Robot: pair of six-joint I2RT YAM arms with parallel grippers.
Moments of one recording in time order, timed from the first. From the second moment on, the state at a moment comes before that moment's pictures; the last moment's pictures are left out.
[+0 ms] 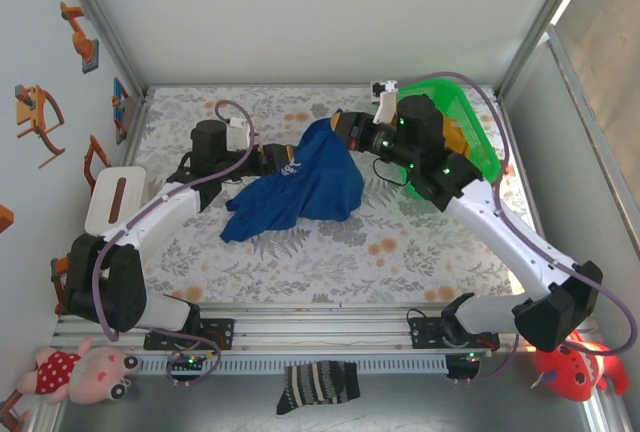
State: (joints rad) left arm -0.37 1.40 0.91 0.01 0.65 -0.52; right arm 0.63 1.28 1.29 -0.22 -0.27 0.71
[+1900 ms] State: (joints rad) left arm -0.35 1.22 0.93 -0.42 0.17 -0.48; right arm 0.67 1.55 0.86 -0.15 -0.23 0.78
